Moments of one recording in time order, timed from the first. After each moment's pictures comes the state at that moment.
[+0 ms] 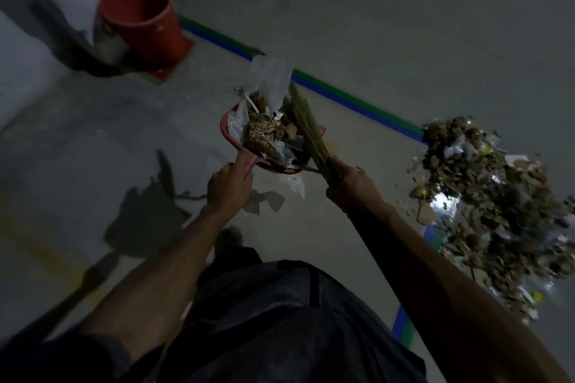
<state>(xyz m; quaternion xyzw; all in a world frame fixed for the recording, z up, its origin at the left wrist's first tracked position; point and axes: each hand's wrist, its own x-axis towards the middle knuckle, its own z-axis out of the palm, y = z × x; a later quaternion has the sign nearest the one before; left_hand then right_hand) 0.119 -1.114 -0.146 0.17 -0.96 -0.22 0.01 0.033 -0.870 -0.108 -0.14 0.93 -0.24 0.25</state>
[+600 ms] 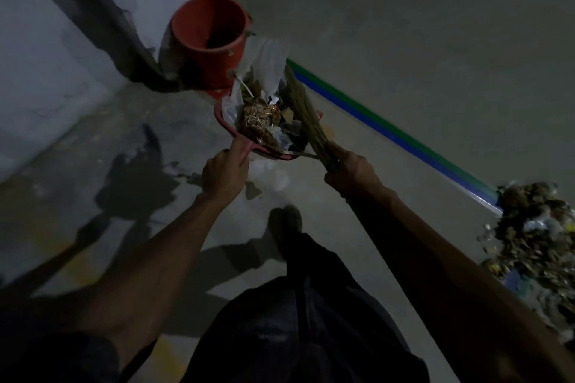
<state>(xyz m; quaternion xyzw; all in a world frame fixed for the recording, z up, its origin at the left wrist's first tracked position) -0.025 -1.476 -0.135 0.25 -0.94 -0.21 0.01 -0.148 -1.246 -0.103 -0.19 0.91 -0.23 0.28</state>
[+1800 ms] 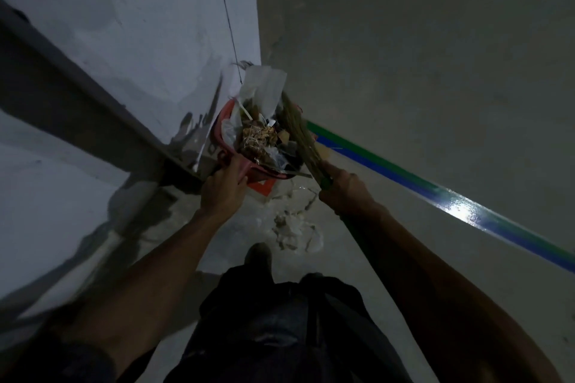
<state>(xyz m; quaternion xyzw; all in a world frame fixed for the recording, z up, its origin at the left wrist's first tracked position) -0.358 -2.030 -0.162 0.19 -0.95 -0.25 -0.04 -0.446 -1.787 -0.107 -0.12 0.92 -0.23 0.30</state>
